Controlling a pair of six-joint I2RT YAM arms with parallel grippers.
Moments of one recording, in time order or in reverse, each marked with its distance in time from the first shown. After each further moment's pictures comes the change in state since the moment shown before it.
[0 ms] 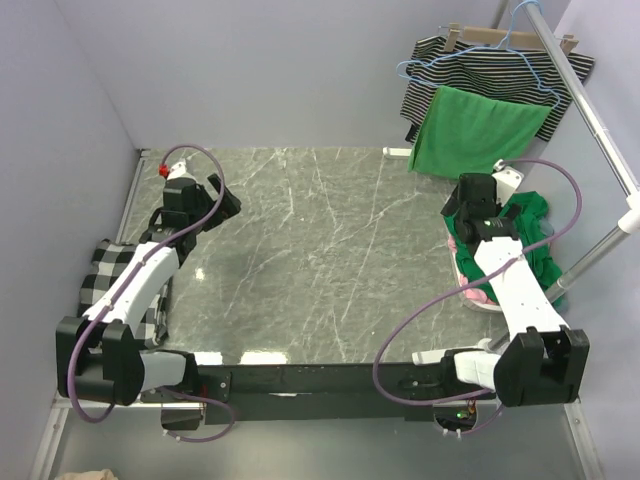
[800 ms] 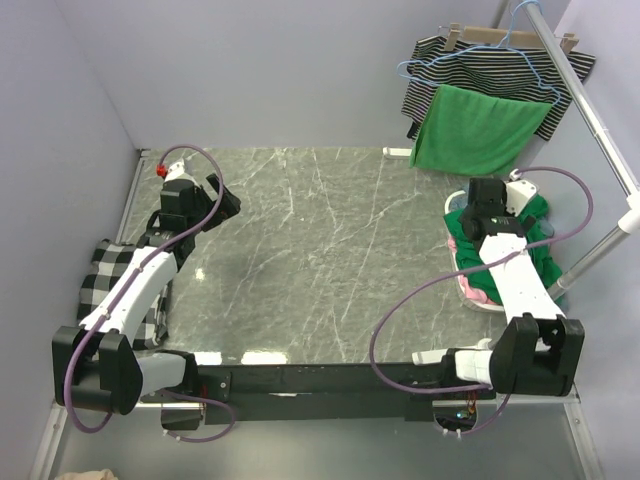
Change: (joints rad) left arm -0.008 -0.046 -0.015 0.003 0.000 0.000; right arm -0.093 0.035 -0.029 -0.034 0.088 0.031
